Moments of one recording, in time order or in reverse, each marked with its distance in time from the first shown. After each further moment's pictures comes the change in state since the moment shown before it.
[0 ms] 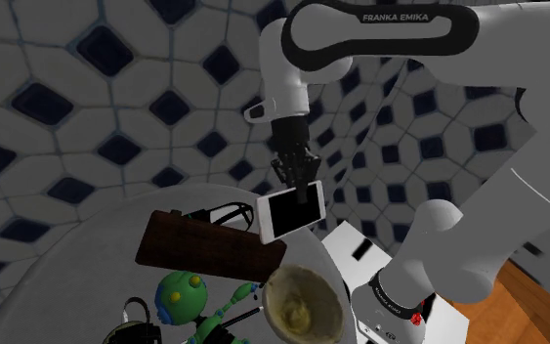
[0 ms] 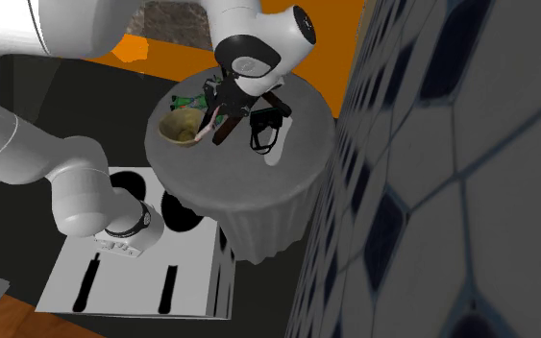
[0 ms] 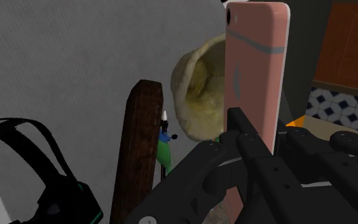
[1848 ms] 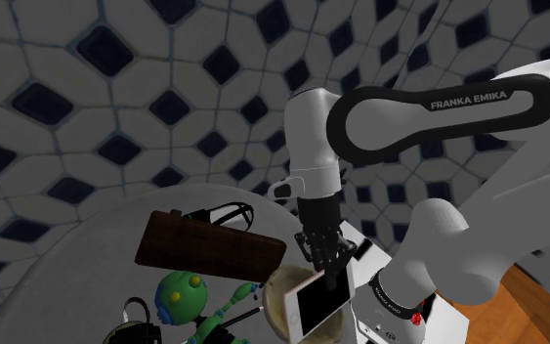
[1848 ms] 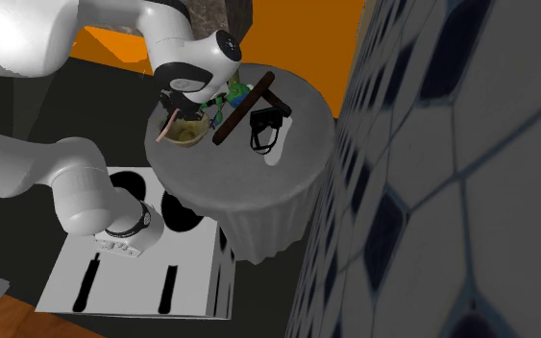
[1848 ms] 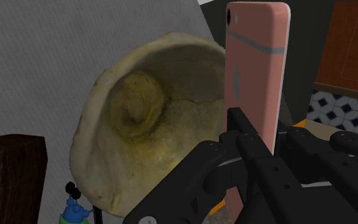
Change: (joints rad) arm 0.094 -0.278 0.173 -0.451 0.177 0.241 0.111
